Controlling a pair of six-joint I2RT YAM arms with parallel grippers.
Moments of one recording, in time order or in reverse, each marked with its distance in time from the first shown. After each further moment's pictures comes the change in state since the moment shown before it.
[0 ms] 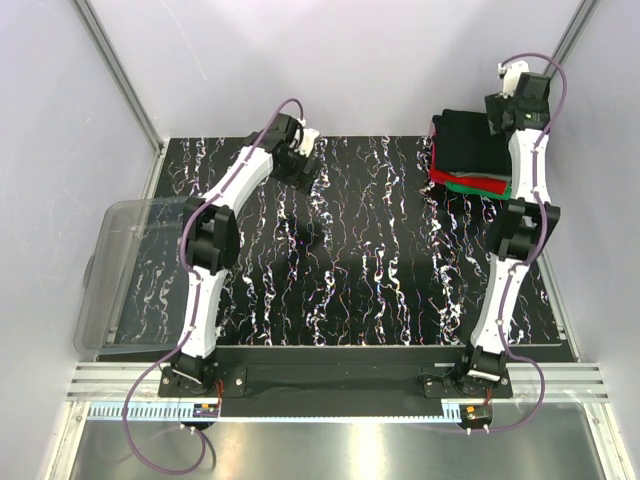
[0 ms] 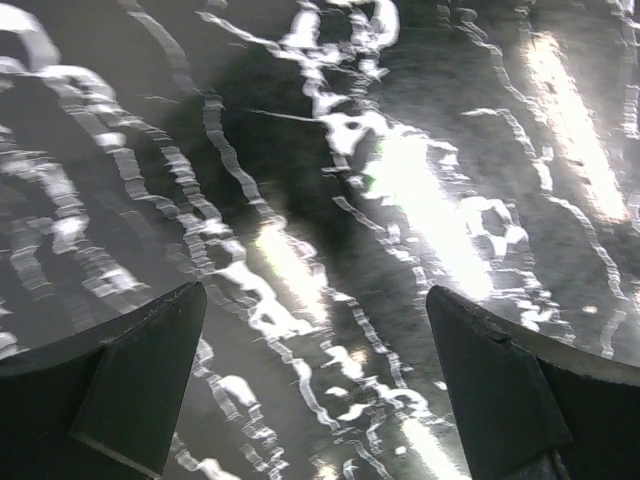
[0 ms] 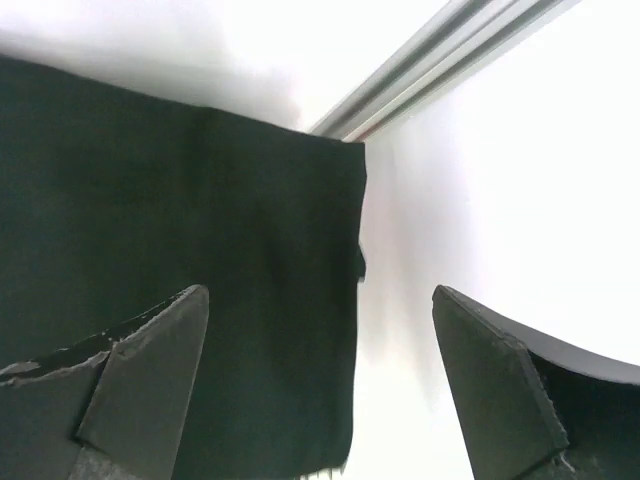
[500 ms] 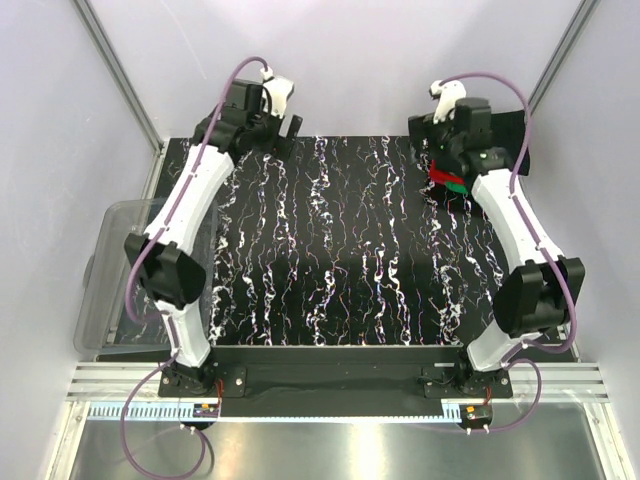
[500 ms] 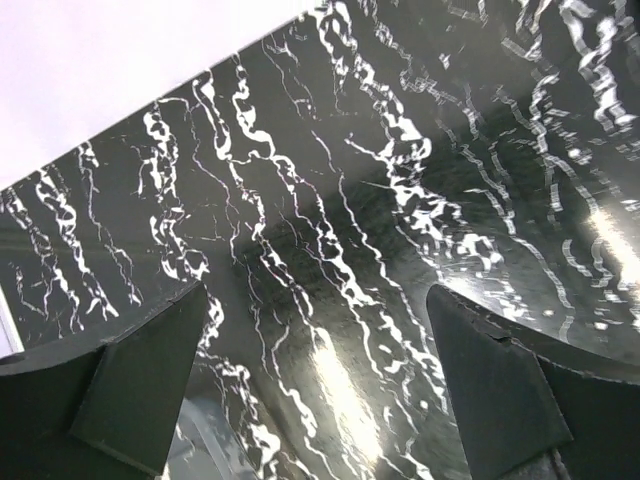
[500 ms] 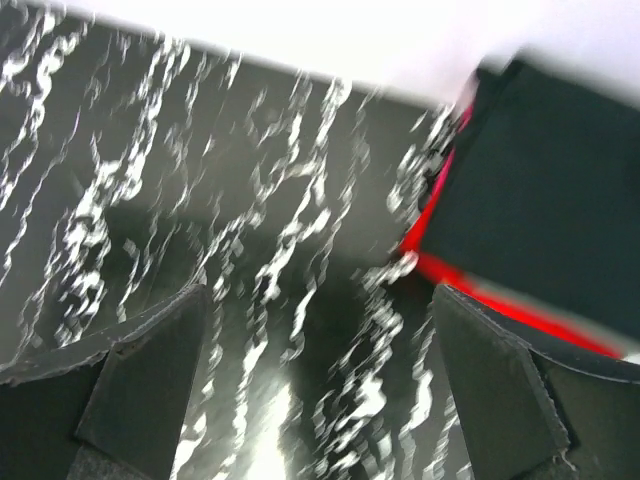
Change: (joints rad) left arm 0.008 -0.432 -0.119 0.082 -0.126 0.016; right arm 0.363 -0.850 -0.983 0.185 -0.212 0.343
